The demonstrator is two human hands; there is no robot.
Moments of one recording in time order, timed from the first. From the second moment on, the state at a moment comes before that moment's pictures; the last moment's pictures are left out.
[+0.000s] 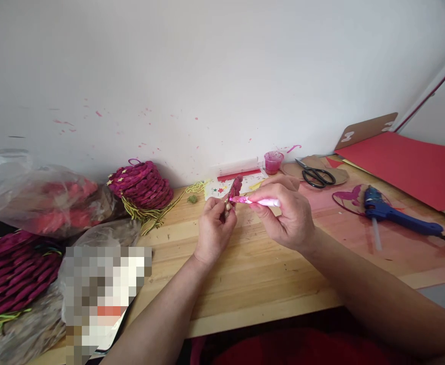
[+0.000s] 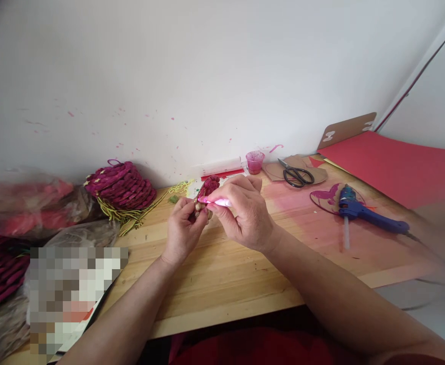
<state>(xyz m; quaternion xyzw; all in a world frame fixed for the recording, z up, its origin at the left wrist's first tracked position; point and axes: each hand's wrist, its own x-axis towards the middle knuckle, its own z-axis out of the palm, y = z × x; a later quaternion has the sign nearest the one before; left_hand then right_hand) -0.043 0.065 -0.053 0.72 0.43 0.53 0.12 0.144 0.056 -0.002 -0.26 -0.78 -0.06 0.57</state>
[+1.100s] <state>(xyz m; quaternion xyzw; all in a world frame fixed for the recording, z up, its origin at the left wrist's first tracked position) -0.043 0.065 -0.051 0.69 0.42 0.52 0.27 0.155 0.068 -0.003 -0.32 -0.70 0.10 0.64</state>
